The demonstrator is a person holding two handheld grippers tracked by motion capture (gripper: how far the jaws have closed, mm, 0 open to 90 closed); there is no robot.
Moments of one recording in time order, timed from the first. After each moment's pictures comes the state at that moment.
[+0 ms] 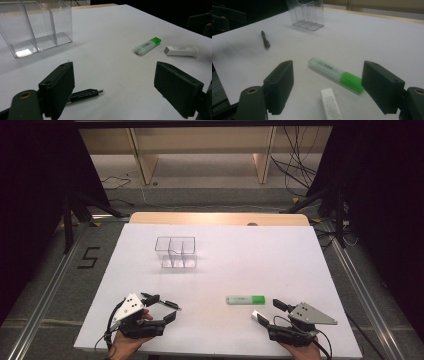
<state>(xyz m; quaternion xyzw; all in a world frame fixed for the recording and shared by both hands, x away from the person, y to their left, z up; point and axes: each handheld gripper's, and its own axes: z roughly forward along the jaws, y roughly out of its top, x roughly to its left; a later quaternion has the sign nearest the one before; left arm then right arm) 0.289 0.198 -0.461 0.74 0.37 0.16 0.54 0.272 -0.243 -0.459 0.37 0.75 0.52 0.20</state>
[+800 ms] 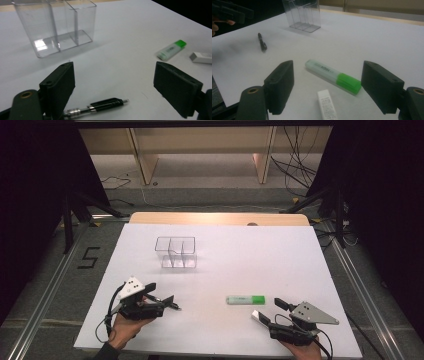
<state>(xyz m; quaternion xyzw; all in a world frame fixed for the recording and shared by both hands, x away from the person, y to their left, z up) 0.334 0.206 -0.445 0.74 0.43 0.17 0.49 0.273 -0.245 -0.456 0.38 0.74 0.51 0.20</state>
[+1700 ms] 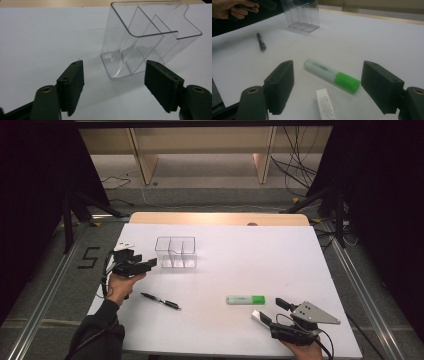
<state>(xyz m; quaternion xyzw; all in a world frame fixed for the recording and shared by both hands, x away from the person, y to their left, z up) 0.445 0.250 -0.443 0.71 0.55 0.18 0.41 0.273 -0.247 -0.456 0.38 0.74 0.51 0.20</state>
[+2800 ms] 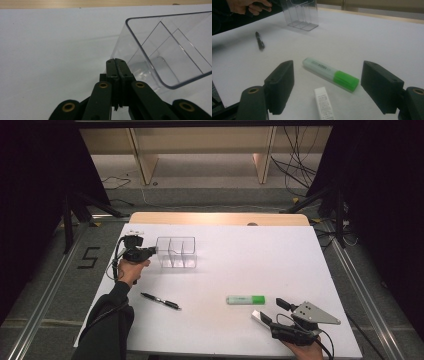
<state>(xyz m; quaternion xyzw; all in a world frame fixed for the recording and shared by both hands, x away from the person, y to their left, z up) 0.498 0.236 -0.449 0.72 0.55 0.16 0.40 0.273 -0.249 -0.457 0.39 0.74 0.51 0.21</state>
